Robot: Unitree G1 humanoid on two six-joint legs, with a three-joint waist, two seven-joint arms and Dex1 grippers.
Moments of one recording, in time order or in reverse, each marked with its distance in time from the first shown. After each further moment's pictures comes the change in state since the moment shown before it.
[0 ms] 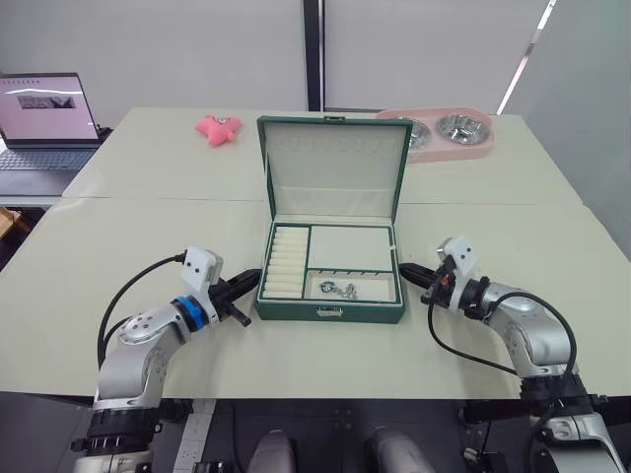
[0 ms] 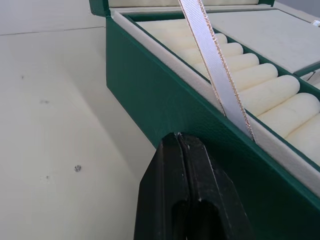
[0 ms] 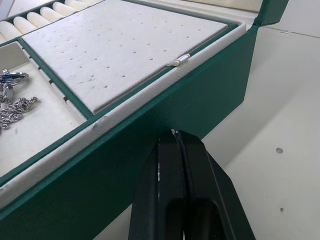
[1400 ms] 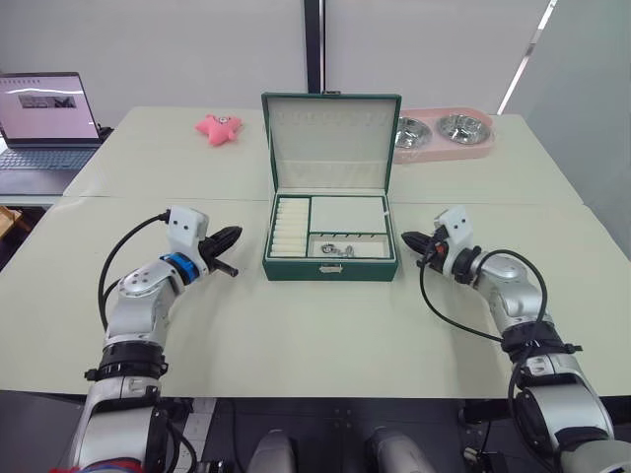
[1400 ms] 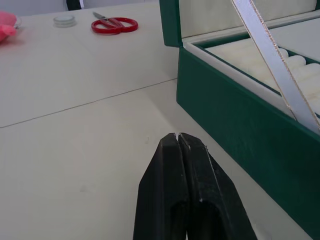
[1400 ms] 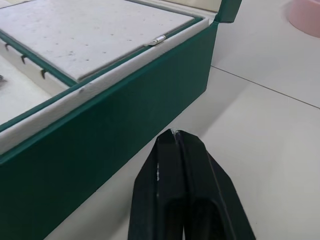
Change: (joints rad) left arm -0.477 0.020 -0.036 0.656 0.151 -0.350 0.079; right arm -0.410 0.039 0.027 0.684 -0.135 -0.393 -0.090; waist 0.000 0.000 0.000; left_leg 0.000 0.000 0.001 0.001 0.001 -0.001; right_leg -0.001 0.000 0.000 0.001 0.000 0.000
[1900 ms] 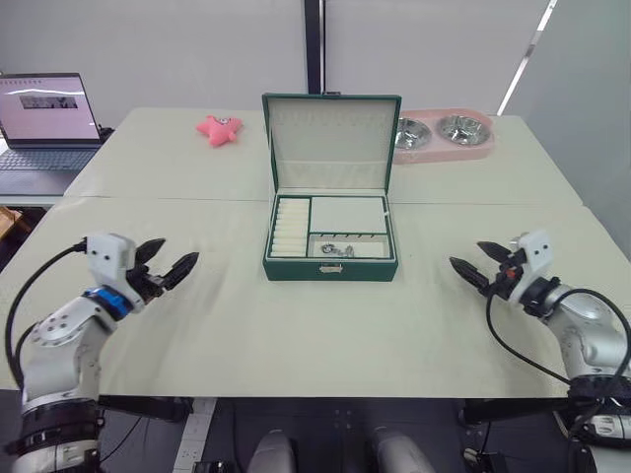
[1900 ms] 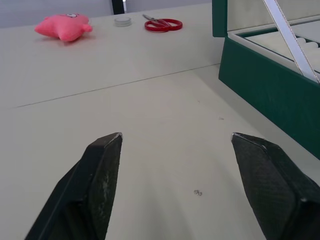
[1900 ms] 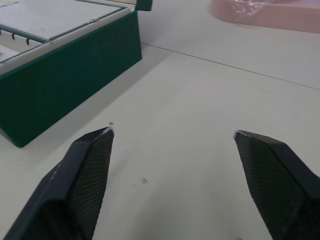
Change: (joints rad) left arm 0.317 0.132 0.188 -0.291 -0.134 0.068 -0.015; right arm 0.328 -0.179 -0.174 -0.374 0.155 0.119 0.063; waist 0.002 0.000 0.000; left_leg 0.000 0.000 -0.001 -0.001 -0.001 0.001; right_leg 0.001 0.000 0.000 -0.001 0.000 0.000
